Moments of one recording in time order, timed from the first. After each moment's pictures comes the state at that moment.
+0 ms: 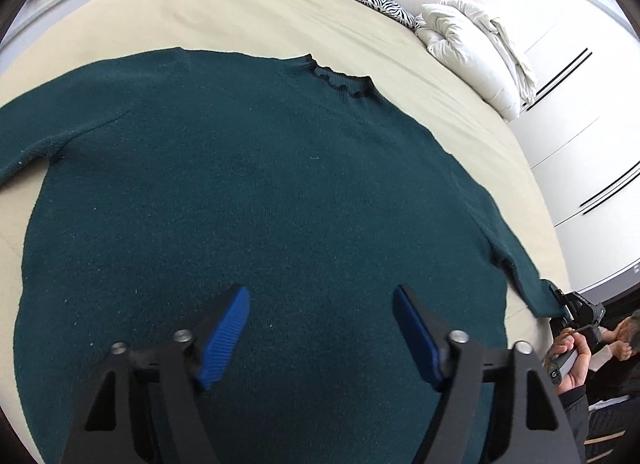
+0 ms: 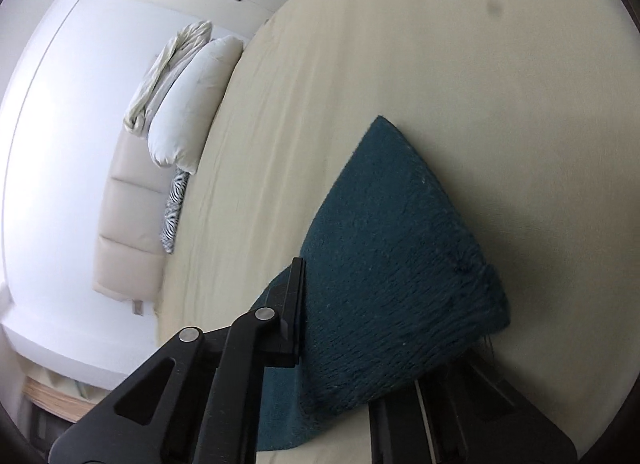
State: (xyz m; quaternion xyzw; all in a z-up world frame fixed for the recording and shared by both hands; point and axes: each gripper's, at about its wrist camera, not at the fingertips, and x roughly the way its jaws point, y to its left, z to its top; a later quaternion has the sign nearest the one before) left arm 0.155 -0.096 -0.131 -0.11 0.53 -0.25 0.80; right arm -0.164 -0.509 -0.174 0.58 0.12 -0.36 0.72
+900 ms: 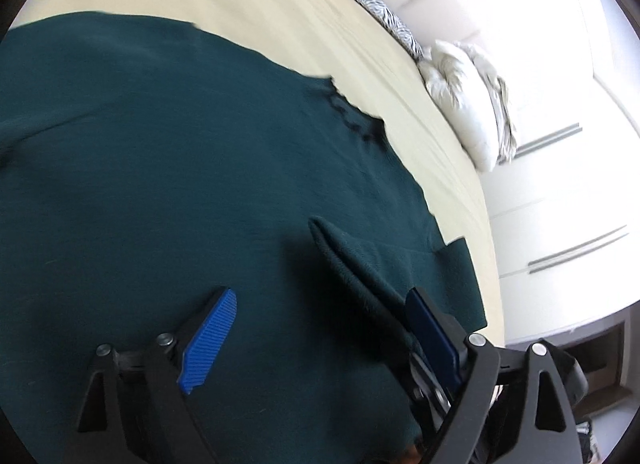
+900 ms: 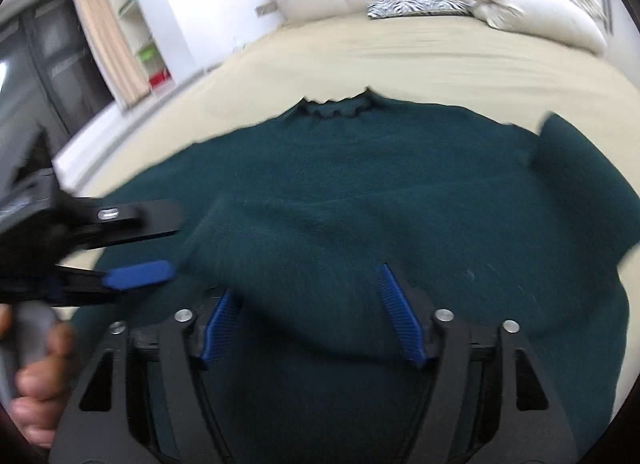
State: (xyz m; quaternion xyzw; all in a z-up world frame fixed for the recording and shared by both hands) left arm 0.226 -0.091 -0.153 -0.24 0.55 -0.28 0.75; right arm 0.185 -0.249 -0.152 0.17 0.39 -0.04 0.90
